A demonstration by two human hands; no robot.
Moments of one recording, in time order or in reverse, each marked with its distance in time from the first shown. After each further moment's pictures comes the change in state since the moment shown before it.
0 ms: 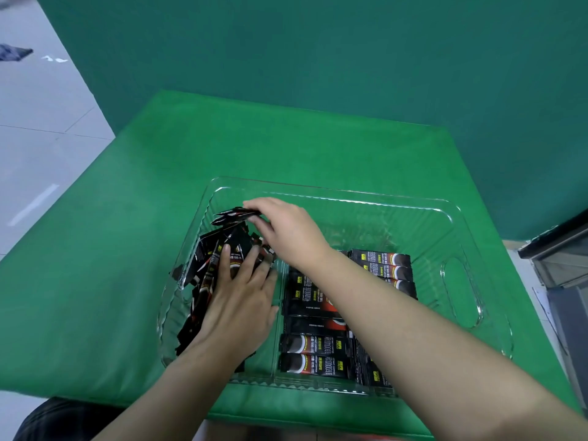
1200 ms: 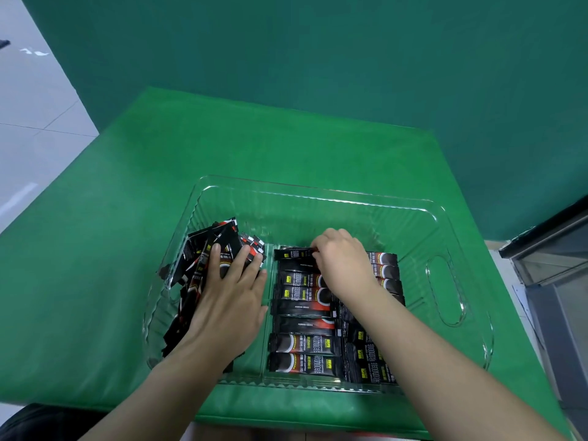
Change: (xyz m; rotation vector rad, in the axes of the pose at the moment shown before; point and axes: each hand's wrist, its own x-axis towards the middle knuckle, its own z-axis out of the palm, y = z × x) left_hand 0.001 0.000 0.010 -0.065 0.112 0.026; right_hand -0.073 0.060 -0.011 -0.515 -0.142 0.324
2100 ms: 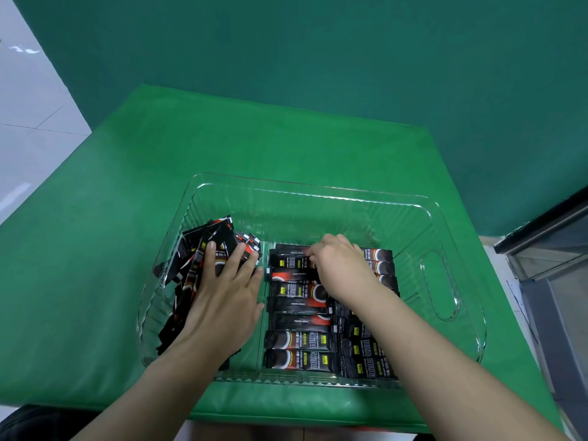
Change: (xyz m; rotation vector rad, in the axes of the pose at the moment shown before) left_hand 0.000 0.000 0.003 0.013 0.033 0.006; right_hand -0.014 -0.001 -0.011 0.074 -0.151 0.000
